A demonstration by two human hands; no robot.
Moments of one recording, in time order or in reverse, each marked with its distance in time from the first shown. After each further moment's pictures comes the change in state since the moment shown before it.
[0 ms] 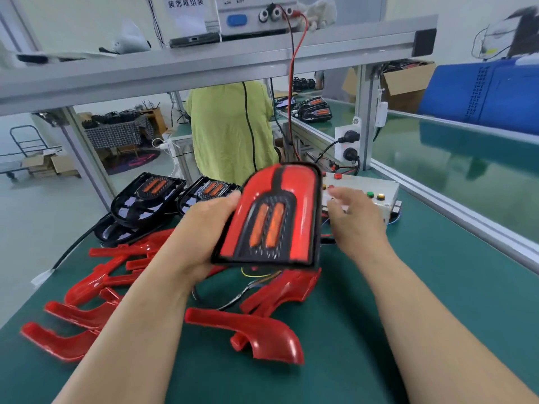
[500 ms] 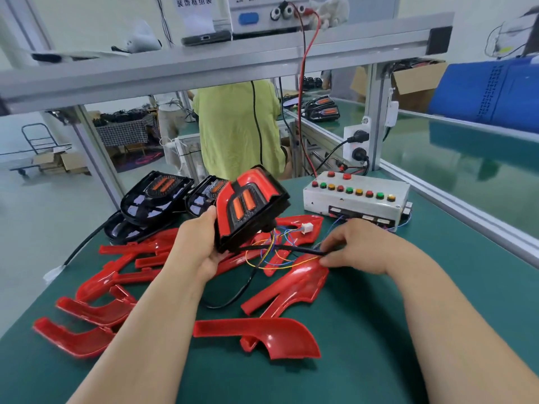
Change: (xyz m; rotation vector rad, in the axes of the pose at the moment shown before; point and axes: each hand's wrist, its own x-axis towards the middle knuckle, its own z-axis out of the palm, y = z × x) left_hand 0.027 -0.026 -0.019 -0.207 0.445 -0.145; right_hand 0.002 0.007 -0.016 -0.302 -0.703 -0.034
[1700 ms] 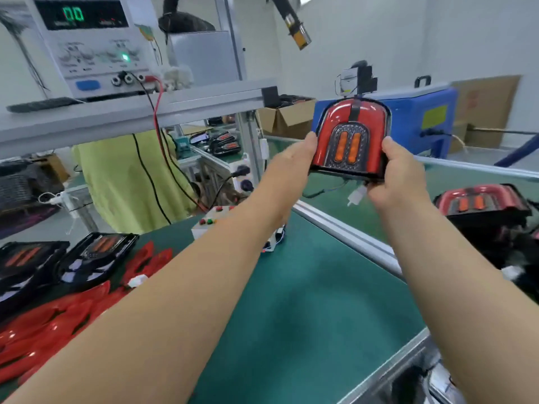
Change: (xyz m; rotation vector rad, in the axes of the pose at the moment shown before) left_hand -0.140 0.032 0.276 0.507 -0.863 0.610; right_hand -0.102 0.097 -0.174 1.614 1.102 -0.149
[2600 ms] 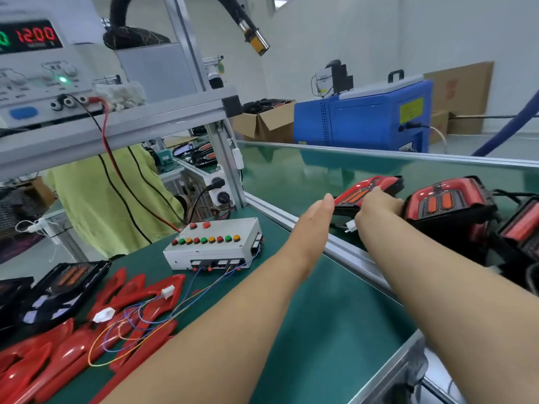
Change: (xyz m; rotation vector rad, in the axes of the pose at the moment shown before) left_hand 0.018 -0.062 0.107 -0.208 -0.103 -0.259; right_hand 0.079 0.038 -0.079 -0.224 0.549 0.155
